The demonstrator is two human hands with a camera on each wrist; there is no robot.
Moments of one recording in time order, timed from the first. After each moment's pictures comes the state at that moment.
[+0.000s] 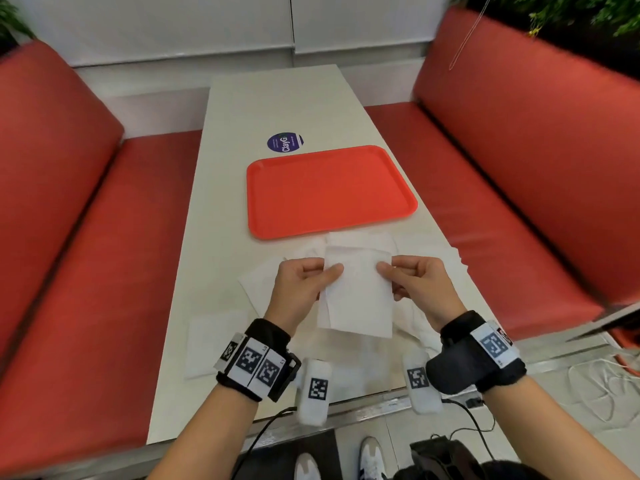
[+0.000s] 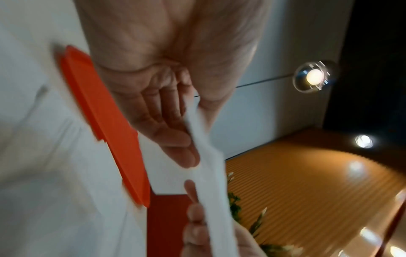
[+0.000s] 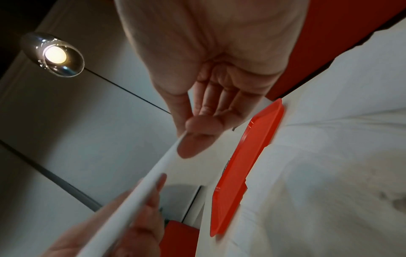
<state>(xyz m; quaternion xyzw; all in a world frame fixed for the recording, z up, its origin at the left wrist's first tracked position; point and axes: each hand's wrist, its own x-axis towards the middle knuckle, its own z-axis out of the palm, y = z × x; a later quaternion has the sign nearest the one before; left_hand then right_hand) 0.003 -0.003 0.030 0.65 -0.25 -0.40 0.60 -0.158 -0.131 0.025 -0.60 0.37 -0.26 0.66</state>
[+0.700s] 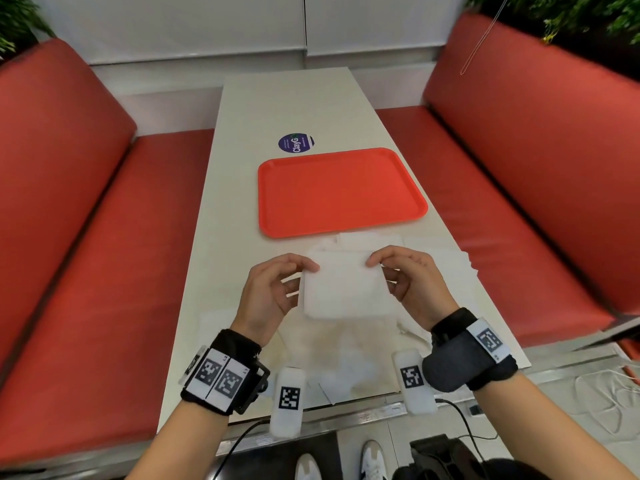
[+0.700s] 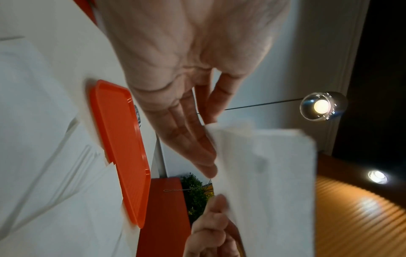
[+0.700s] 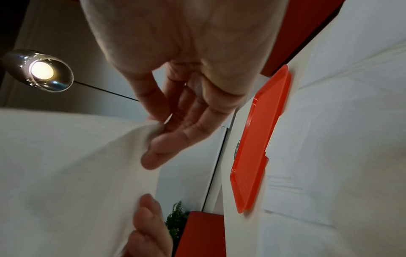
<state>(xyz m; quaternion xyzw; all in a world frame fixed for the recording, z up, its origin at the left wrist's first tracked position) 0.029 0.041 0.048 0.55 -0.22 -0.42 0.69 -0.134 -0.112 0.042 -0.56 0.24 -0.25 0.75</state>
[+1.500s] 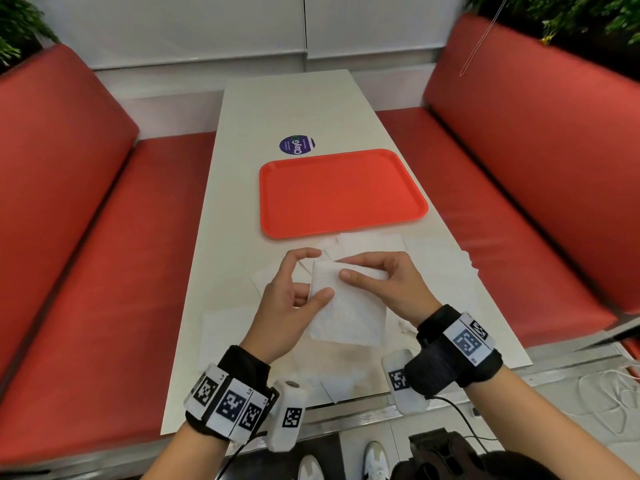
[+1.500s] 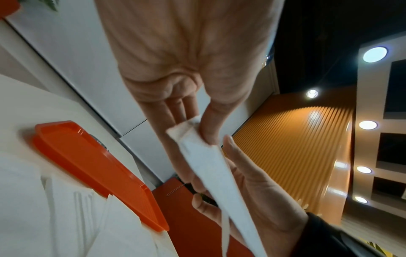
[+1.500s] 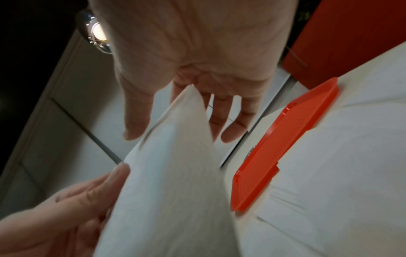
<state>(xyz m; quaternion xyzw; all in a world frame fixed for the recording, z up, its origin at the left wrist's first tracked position) 0.004 0.055 0.047 0.64 -0.38 -0.34 0.57 -0.122 -0.098 0.043 -0.70 0.23 -0.21 0.64</state>
